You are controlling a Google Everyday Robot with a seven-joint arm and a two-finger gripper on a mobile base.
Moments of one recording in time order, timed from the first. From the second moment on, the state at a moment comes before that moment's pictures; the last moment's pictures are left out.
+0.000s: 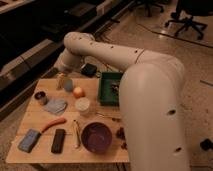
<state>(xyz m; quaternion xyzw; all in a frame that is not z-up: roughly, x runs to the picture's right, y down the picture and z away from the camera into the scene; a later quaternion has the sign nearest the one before) -0.267 -0.063 0.744 -0.25 -0.33 -0.04 0.91</state>
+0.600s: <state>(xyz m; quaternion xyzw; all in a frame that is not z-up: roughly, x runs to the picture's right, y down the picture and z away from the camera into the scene) -0.307 -0.012 0.813 -0.28 -0.28 -0.08 0.91</state>
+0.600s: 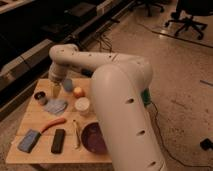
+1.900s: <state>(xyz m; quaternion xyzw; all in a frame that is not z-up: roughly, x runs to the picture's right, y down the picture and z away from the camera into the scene) -0.335 0.076 0.888 -0.36 -0.21 -0.11 0.91</state>
